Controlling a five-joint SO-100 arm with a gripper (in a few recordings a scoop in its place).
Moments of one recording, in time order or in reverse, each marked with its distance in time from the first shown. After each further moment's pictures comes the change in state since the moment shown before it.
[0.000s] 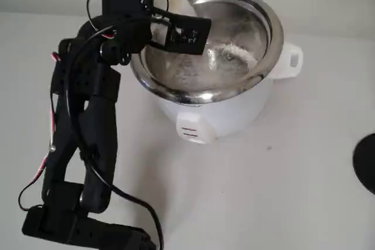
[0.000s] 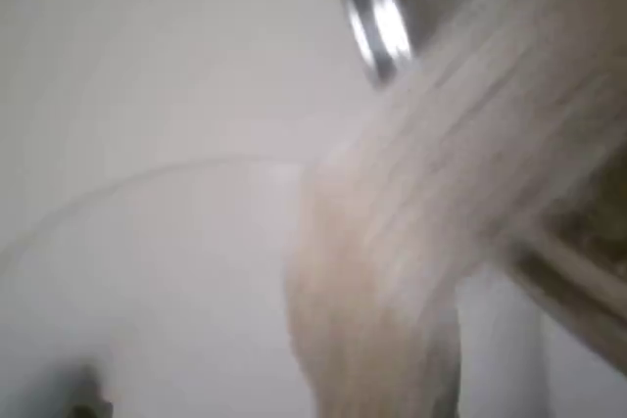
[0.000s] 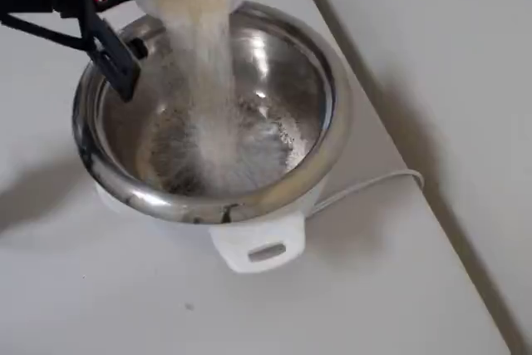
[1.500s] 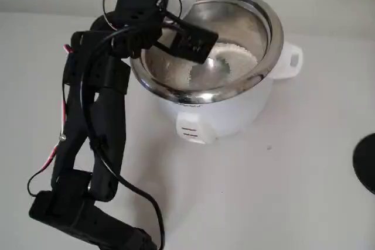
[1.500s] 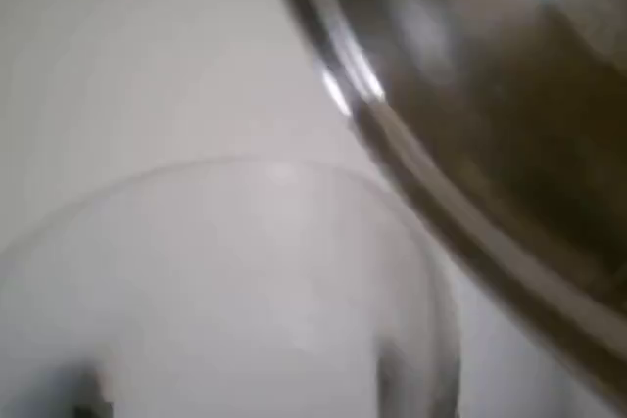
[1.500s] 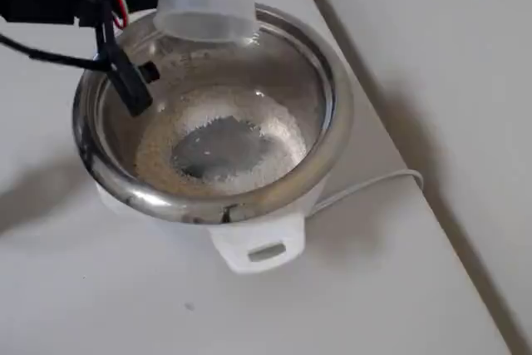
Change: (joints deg) arm 1.0 -5.8 -5.1 2.5 -0.4
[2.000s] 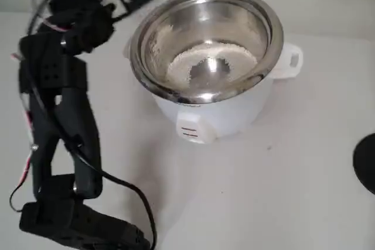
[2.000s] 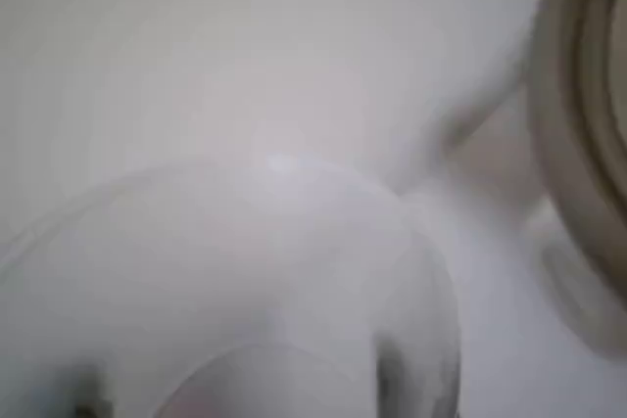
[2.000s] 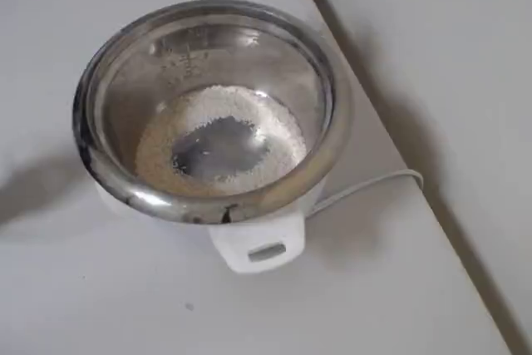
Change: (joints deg) arm -16.8 3.4 -2.9 7.8 -48.0
